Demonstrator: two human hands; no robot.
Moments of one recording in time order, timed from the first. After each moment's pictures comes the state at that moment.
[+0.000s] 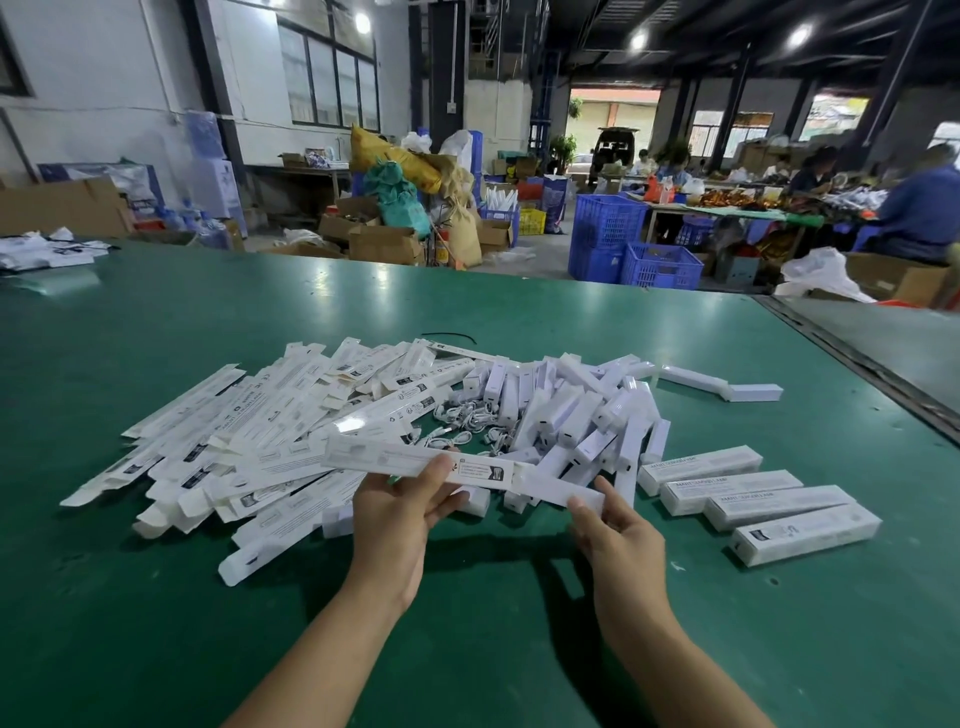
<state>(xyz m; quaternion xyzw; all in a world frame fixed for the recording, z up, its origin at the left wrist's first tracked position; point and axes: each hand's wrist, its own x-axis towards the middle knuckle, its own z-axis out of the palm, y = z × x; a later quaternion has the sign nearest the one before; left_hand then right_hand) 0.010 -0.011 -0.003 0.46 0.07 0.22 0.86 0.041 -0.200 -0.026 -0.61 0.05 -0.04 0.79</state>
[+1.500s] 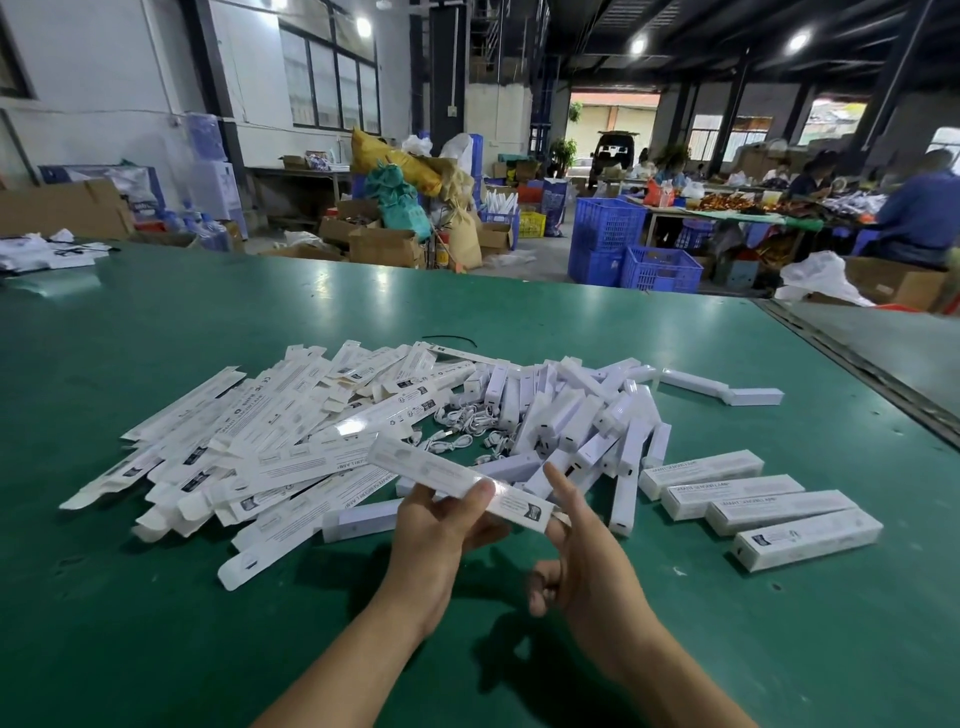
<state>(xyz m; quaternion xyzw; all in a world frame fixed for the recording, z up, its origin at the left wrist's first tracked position) 0.004 -0.037 -0.009 0.51 0.03 0.14 0.85 0.005 -0.188 0.003 -0.54 -0.12 0.18 0.81</state>
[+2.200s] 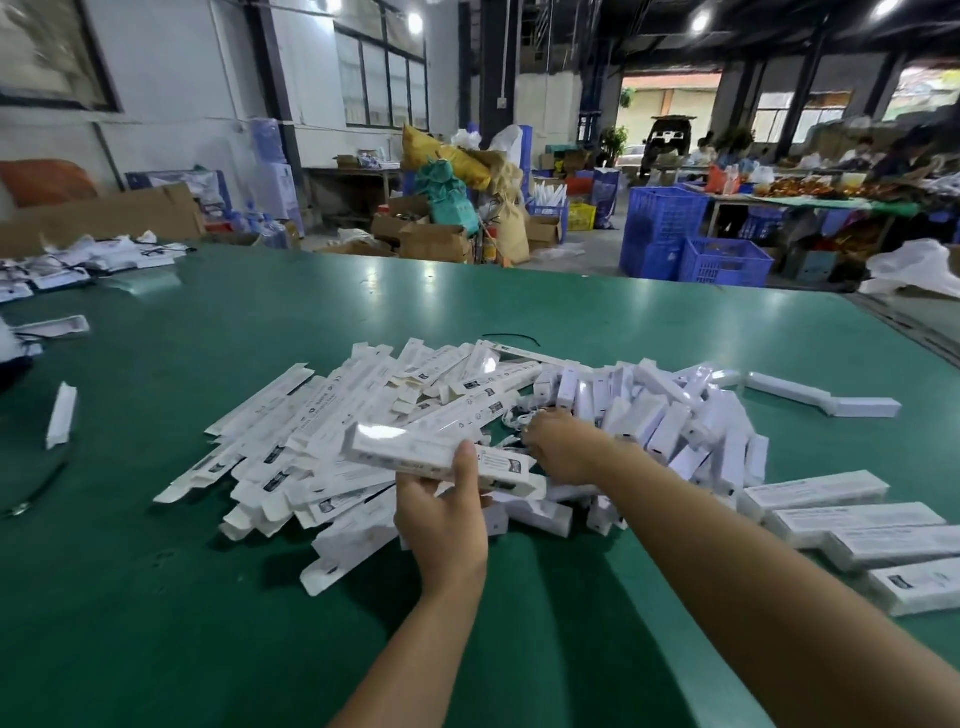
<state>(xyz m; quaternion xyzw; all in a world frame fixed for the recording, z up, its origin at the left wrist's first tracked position) 0.031 0.006 -0.011 0.53 0.20 0.43 0.70 0.177 -0.090 0.022 -0.93 -0.37 0.03 -0.01</state>
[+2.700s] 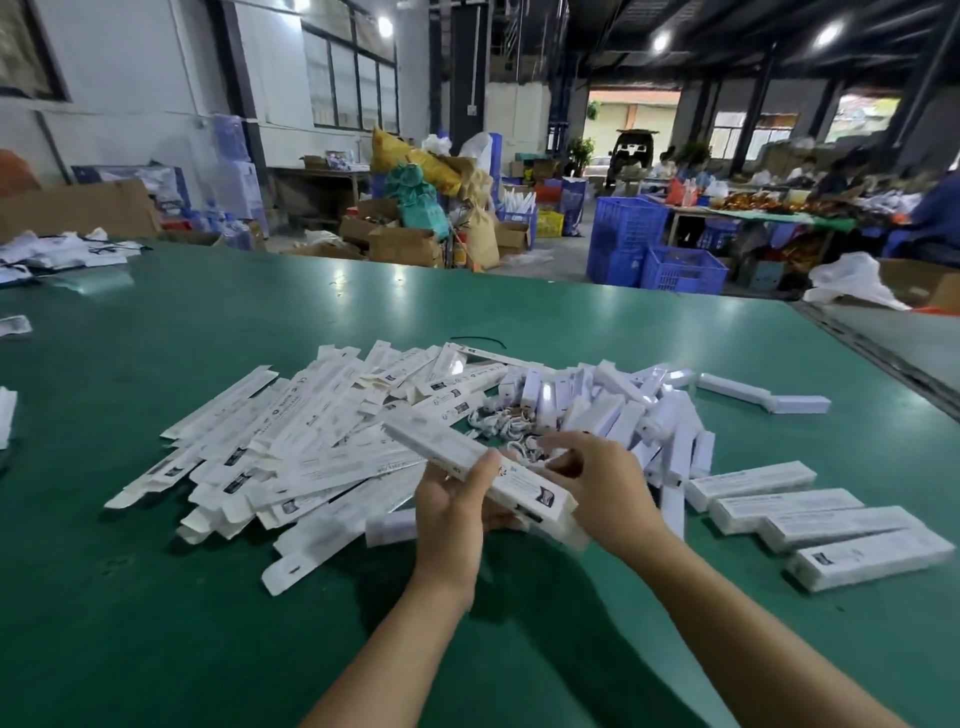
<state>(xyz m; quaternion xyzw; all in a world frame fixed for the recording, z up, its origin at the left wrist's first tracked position) 0.023 -0.014 -0.002 0.53 0.09 0.22 0.82 0.080 -0.152 0.032 -0.89 -0.19 -0.08 0.41</state>
